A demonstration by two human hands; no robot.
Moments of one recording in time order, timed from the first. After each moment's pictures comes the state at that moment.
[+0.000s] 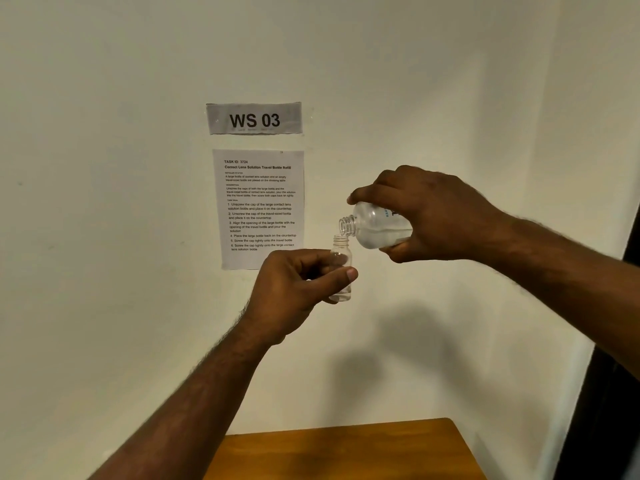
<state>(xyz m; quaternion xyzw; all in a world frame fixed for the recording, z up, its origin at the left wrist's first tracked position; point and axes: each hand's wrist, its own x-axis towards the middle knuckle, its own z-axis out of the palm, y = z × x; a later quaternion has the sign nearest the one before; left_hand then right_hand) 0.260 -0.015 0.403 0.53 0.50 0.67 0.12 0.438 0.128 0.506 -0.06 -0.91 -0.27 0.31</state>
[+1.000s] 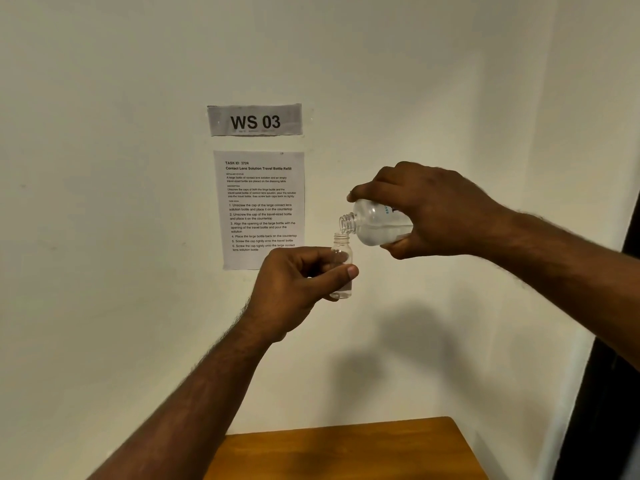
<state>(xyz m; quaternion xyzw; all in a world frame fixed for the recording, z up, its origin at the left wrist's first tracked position) 0.260 -0.018 0.405 0.54 0.50 0.67 0.12 0.439 0.122 0.512 -0.07 -0.91 -0.29 0.30</state>
